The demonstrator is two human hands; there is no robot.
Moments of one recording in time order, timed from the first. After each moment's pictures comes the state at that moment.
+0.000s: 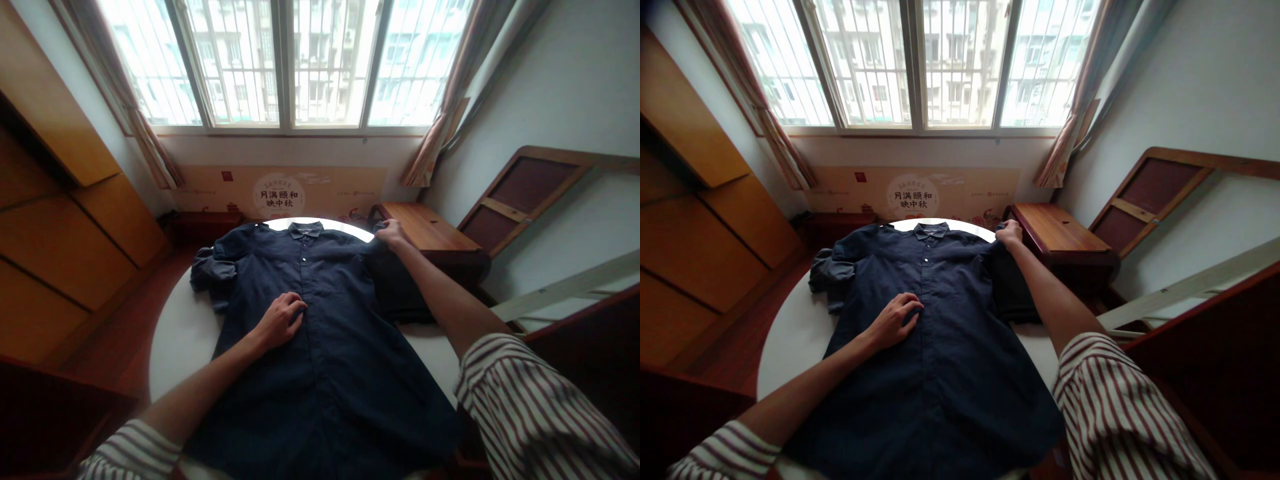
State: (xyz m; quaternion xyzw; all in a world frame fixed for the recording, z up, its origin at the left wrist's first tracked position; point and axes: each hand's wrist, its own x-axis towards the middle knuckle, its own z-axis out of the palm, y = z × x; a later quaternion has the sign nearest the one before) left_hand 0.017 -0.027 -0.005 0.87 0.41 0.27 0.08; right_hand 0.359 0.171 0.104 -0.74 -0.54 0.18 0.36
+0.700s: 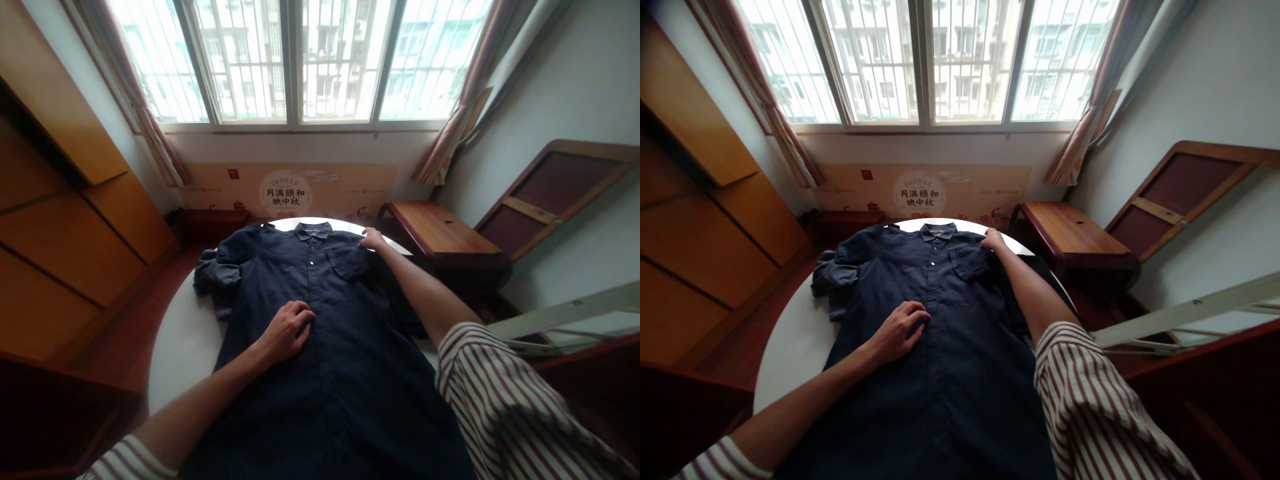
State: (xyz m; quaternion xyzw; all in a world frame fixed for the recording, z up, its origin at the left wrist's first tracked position) left_hand 0.019 -0.028 -0.002 0.87 0.41 0.27 0.10; right_hand 0.316 0.236 0.058 -0.72 -0.60 0.21 0.28
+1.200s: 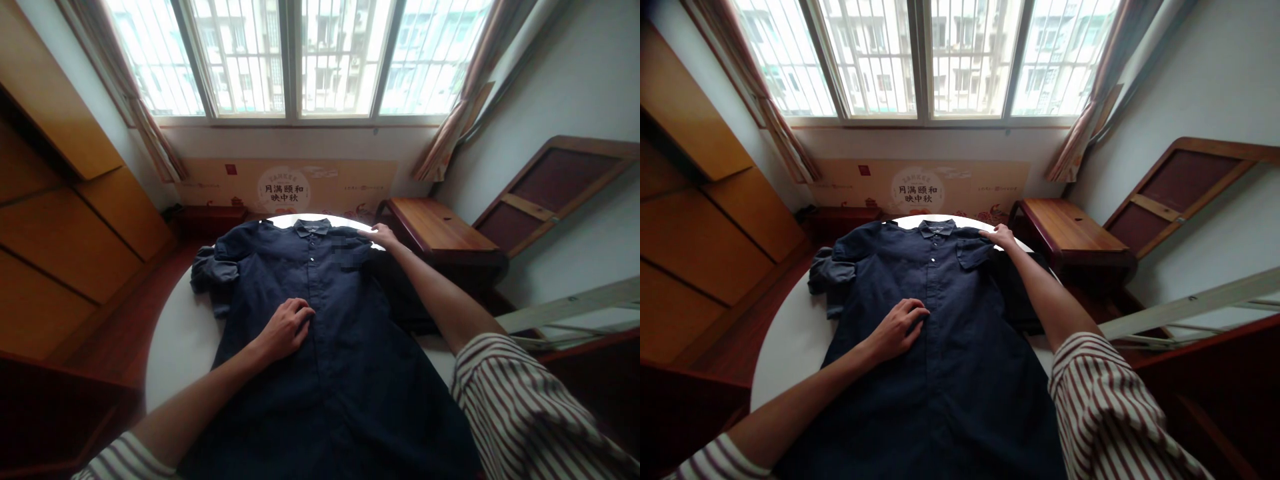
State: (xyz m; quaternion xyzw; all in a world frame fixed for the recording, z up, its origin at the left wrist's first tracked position) left_hand 0.019 -0.029 -0.001 0.87 0.41 0.25 0.10; right_hand 0.344 0.222 0.058 -0.75 -0.59 0.18 0.24
